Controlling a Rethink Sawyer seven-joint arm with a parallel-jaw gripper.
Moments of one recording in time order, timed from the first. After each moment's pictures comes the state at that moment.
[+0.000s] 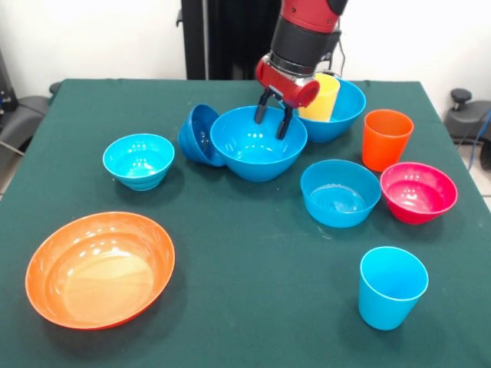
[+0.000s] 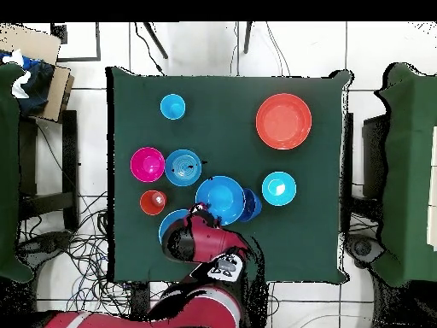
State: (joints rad) arm 0.07 -0.45 -0.27 1.96 0.07 -0.06 2.53
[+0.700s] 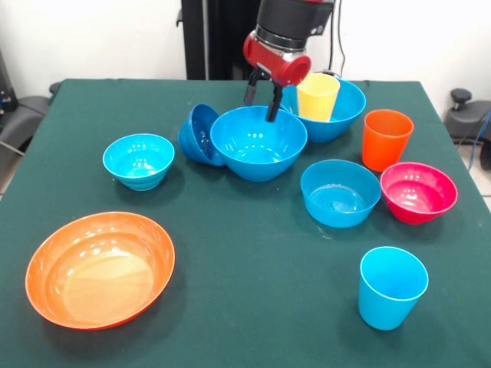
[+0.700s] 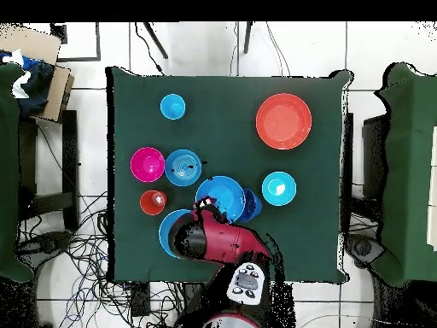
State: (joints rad) arm 0.00 -0.59 -0.25 1.97 0.02 0.07 2.53
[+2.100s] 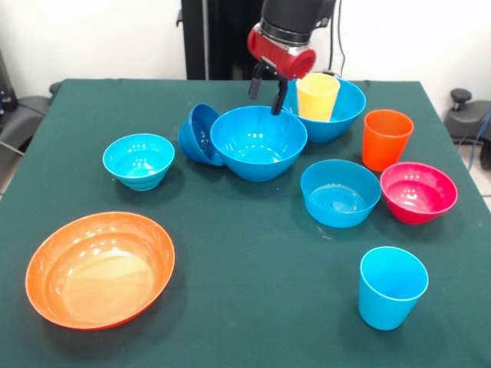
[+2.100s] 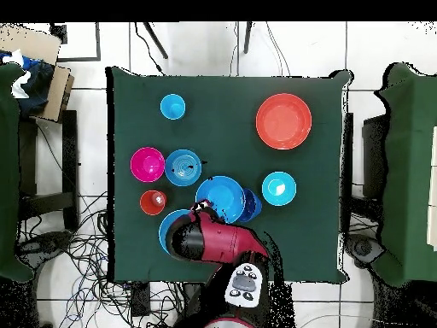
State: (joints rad) arm 0.00 -0.61 -0.25 1.97 -0.01 0.12 2.53
